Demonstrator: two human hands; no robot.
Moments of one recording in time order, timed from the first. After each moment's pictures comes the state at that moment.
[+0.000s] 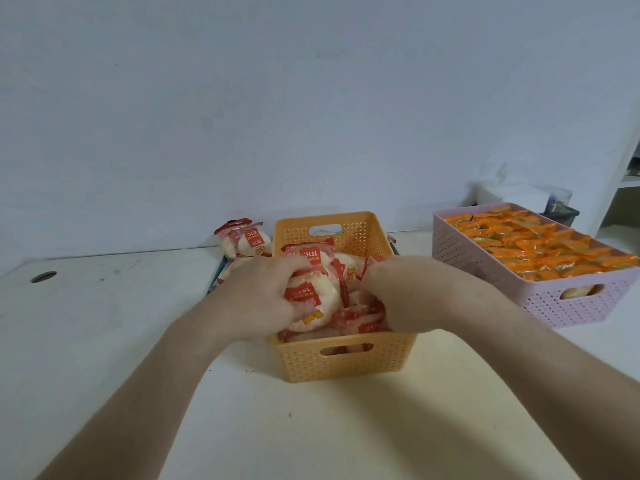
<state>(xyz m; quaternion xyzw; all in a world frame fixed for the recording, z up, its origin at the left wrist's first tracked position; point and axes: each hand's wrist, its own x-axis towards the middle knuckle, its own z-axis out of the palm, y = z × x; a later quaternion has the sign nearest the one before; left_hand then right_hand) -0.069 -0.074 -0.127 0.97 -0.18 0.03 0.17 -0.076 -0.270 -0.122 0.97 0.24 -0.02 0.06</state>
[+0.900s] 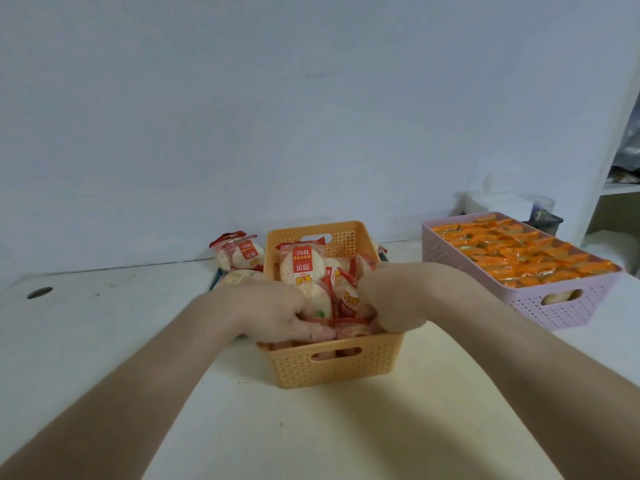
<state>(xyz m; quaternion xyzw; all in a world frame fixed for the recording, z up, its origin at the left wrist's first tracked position) -0.052 -0.092 -0.115 0.95 -0.26 -0.17 -0.05 -0.071 -0.268 -0.105 0.95 0.23 -0.14 0.14</state>
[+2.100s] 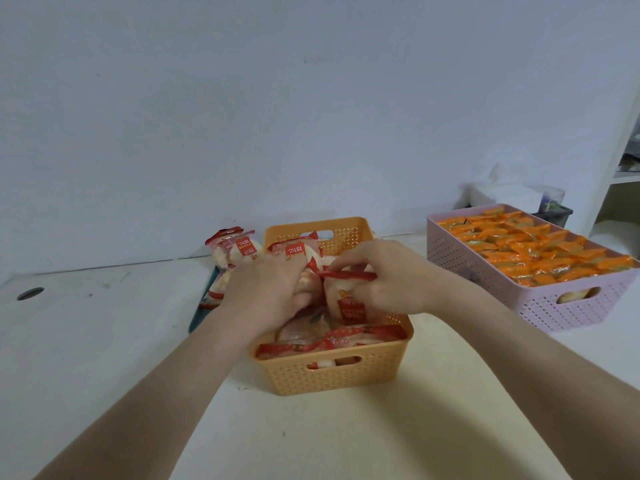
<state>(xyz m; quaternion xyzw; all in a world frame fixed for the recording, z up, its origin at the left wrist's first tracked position) -0.014 -0.086 -0.154 0.96 -0.21 0.20 -0.04 -0.041 -0.281 -0.128 0.93 0.25 0.05 -0.25</state>
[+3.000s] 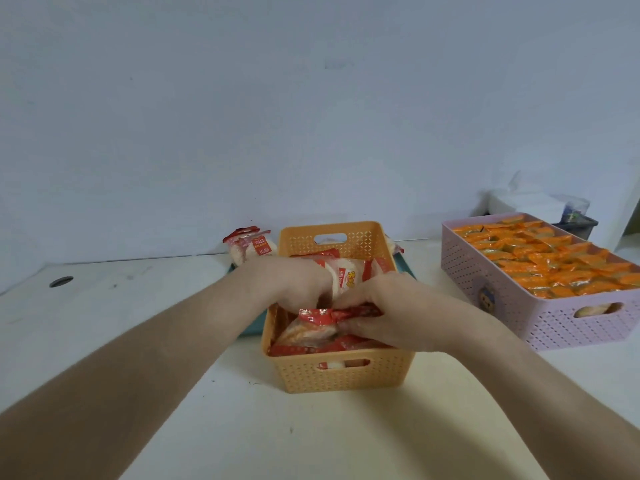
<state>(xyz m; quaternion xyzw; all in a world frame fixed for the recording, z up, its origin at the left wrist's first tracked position) 0.004 -0.108 -0.120 0.93 -0.28 -0.19 -0.14 -0.065 -0.274 -0.135 0.94 0.31 -0.01 -0.16</state>
